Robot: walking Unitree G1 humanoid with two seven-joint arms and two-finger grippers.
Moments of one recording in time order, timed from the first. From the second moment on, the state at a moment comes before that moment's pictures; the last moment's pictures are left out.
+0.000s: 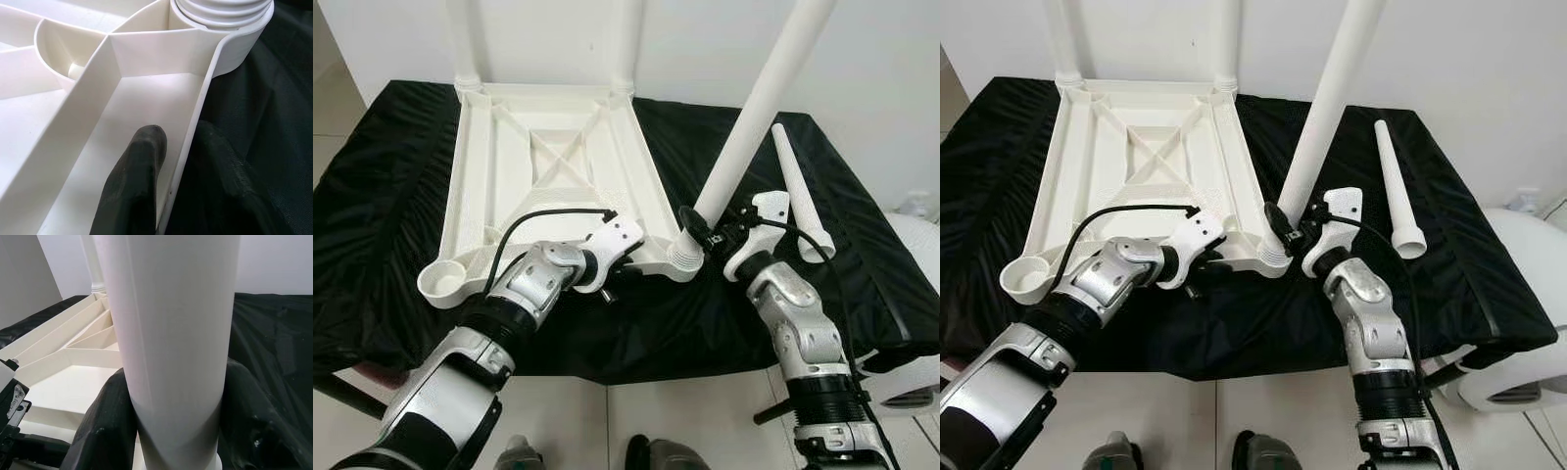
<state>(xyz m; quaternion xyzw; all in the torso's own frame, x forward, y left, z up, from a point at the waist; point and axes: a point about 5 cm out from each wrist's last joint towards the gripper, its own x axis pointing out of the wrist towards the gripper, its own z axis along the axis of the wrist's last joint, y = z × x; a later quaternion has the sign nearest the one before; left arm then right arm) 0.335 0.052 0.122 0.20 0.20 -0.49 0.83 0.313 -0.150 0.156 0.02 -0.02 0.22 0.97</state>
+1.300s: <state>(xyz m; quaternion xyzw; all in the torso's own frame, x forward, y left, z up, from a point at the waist) 0.338 0.062 0.132 0.20 0.19 -0.45 0.85 0.336 -0.118 0.160 0.05 -0.06 0.15 0.98</state>
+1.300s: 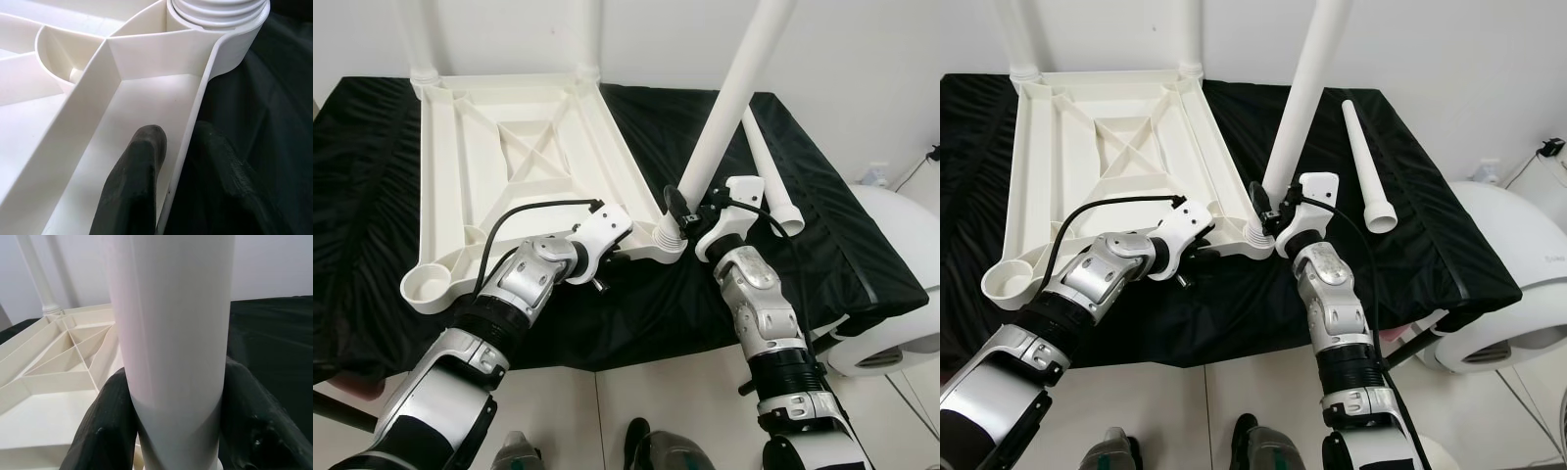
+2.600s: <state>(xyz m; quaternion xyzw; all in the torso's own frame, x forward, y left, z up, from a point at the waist) 0.337 0.063 0.143 0.18 0.17 -0.43 0.87 0.348 -0.099 0.167 0.04 -0.10 0.10 0.99</state>
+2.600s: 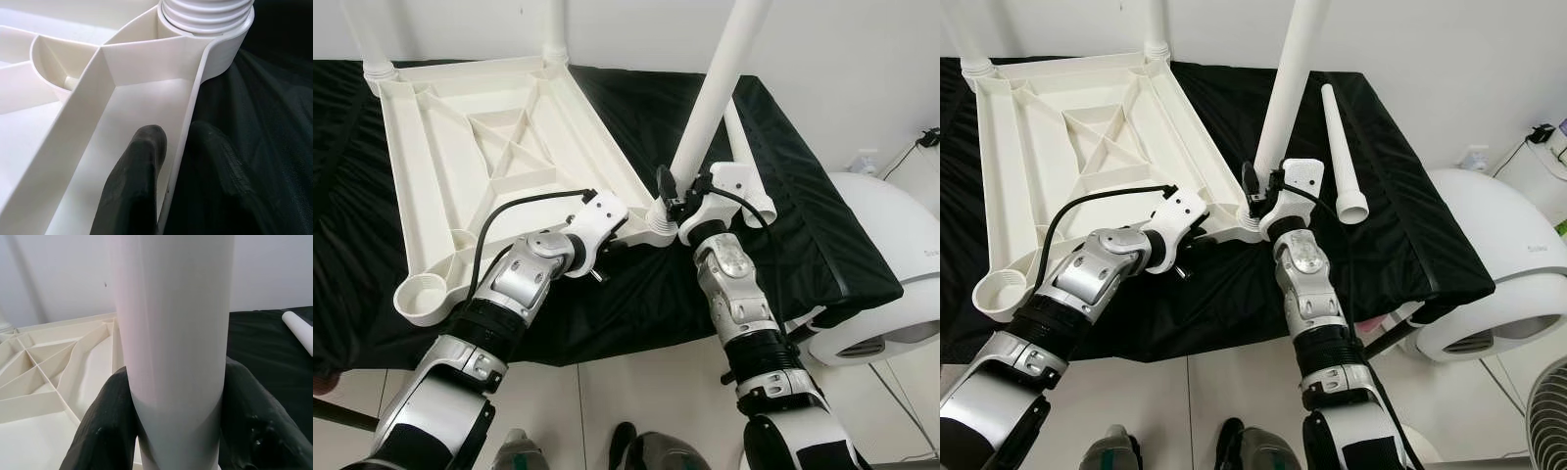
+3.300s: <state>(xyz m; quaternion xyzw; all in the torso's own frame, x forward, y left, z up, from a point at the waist) 0.337 0.063 0.147 0.18 0.17 -0.42 0.87 0.348 -0.083 0.166 0.05 -0.11 0.00 0.99</state>
